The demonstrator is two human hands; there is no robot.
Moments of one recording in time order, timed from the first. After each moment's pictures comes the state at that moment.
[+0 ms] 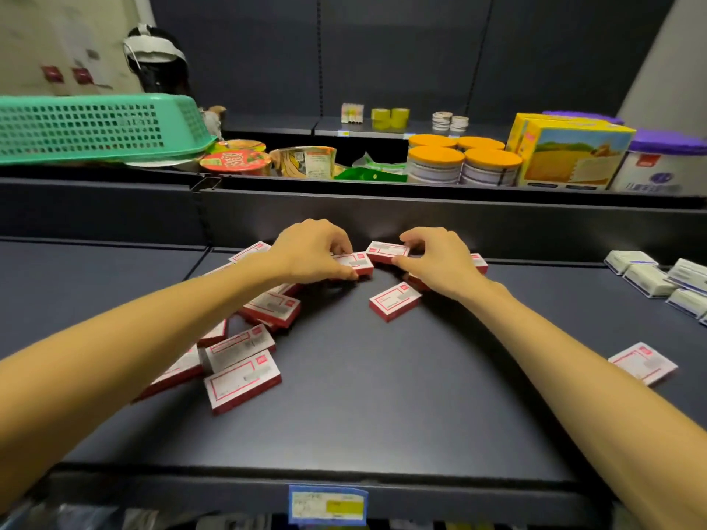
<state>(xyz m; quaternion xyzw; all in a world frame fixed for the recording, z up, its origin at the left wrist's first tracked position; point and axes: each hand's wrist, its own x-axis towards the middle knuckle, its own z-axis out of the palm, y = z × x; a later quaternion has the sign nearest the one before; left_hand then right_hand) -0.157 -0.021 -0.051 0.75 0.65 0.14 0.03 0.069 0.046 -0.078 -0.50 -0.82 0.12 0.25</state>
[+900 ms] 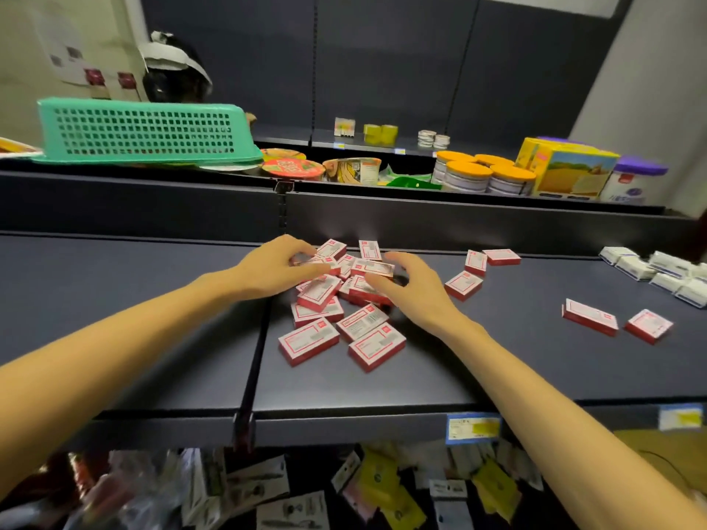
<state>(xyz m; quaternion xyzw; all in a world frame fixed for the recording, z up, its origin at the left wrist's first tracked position) -0.322 -0.130 -0.063 0.72 0.65 0.22 0.14 -0.070 -0.104 -0.089 -0.52 -0.74 0.28 0.33</state>
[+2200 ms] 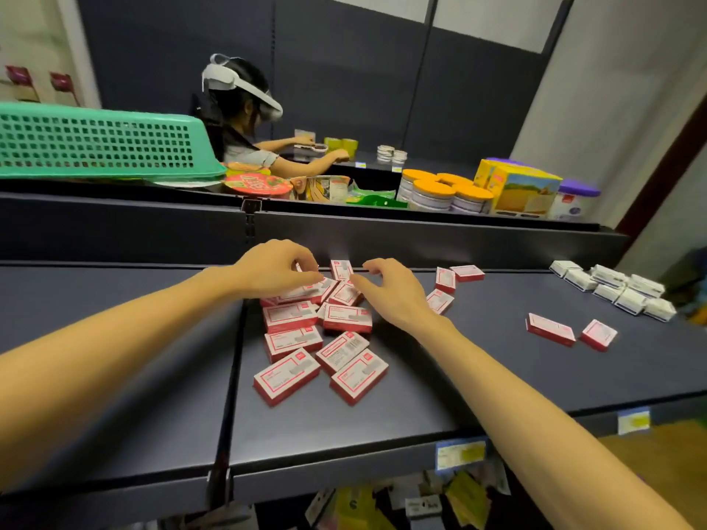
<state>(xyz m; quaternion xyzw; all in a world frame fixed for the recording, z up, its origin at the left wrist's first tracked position) -0.312 -0.077 -0.047 0.80 0.57 0.18 0.08 -0.080 -0.066 -0.077 -0.59 -0.75 0.12 0.27</state>
